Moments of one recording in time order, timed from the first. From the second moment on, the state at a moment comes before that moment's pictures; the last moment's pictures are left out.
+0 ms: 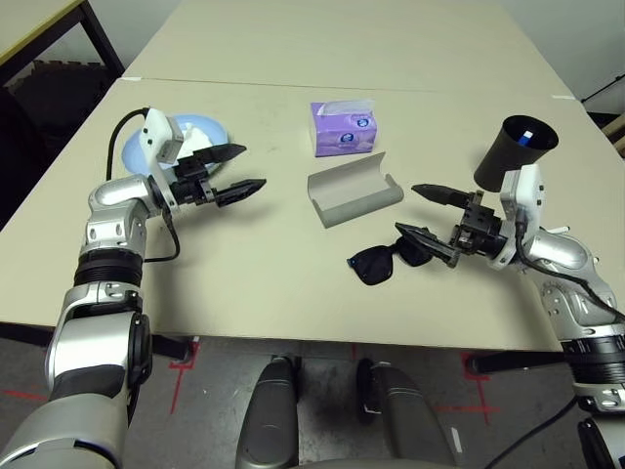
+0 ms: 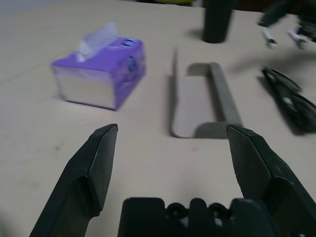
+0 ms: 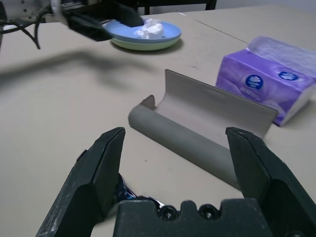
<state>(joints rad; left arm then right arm) -0.81 0.60 0.11 0.77 -0.27 -0.09 -1.41 -0.34 -0.55 -0.06 0.04 0.44 0.09 1.01</state>
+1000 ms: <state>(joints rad) -0.74 0.53 0.03 0.68 -0.28 -0.17 -1.54 -0.63 -0.90 0.30 -0.31 0.14 0.56 1.09</state>
